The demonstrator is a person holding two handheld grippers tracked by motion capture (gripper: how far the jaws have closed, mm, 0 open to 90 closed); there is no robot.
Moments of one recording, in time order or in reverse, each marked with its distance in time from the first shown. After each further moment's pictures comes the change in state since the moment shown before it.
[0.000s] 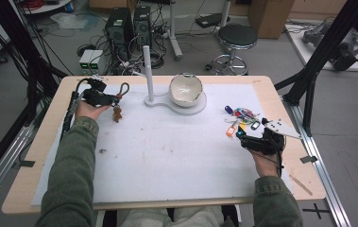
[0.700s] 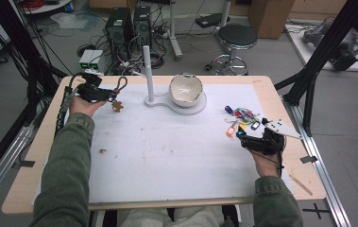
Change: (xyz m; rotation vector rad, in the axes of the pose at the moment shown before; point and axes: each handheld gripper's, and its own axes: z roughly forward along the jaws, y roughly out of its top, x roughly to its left) left arm -0.007 0.016 -0.030 -0.039 -0.001 0.022; right arm 0.000 0.000 -0.001 -0.001 0.000 0.003
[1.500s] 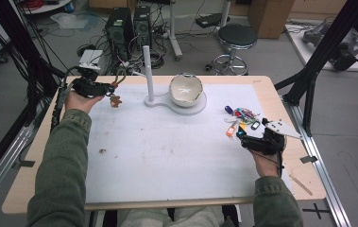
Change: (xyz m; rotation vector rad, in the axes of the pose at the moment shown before) left arm -0.008 0.016 -0.024 -0.069 0.003 0.019; right arm 0.000 0.000 -0.001 0.000 0.002 0.007
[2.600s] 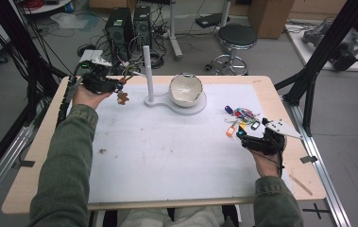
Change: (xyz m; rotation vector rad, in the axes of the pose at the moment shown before) left arm -0.028 0.024 0.006 0.031 0.005 0.110; right arm -0.001 0.000 0.000 -0.002 0.003 0.001
